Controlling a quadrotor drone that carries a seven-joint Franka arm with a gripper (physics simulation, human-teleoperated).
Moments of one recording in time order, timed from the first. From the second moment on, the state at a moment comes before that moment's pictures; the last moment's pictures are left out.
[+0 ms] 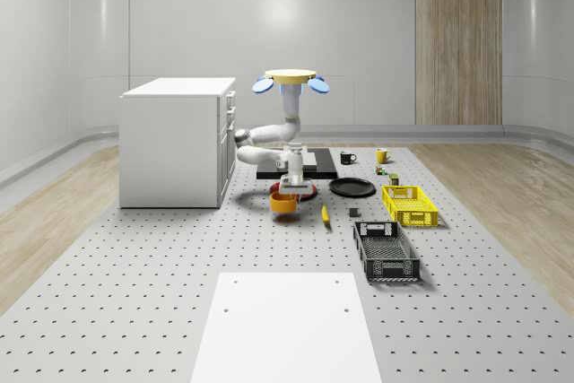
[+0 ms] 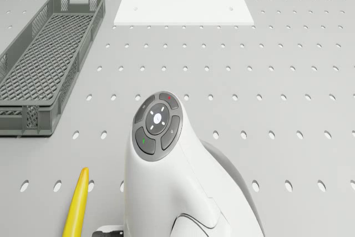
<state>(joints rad) -1.29 -1.36 1.19 -2.76 -2.00 1.51 1.72</state>
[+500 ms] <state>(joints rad) -1.30 -1.37 1.35 -2.80 -1.84 1.45 1.75</state>
